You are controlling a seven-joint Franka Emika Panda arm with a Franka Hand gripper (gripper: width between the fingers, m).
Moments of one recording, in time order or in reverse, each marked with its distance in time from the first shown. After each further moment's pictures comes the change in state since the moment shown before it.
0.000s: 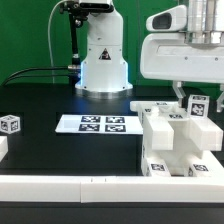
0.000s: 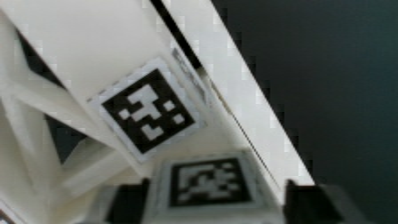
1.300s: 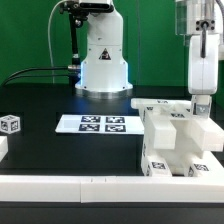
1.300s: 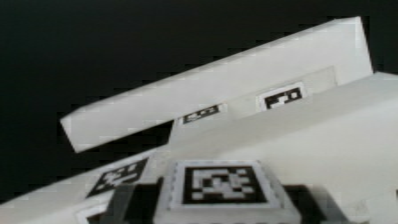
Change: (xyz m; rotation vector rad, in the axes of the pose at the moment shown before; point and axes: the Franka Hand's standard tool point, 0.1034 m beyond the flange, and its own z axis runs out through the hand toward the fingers) arm 0.000 -0.004 0.003 0.009 -0.043 1.265
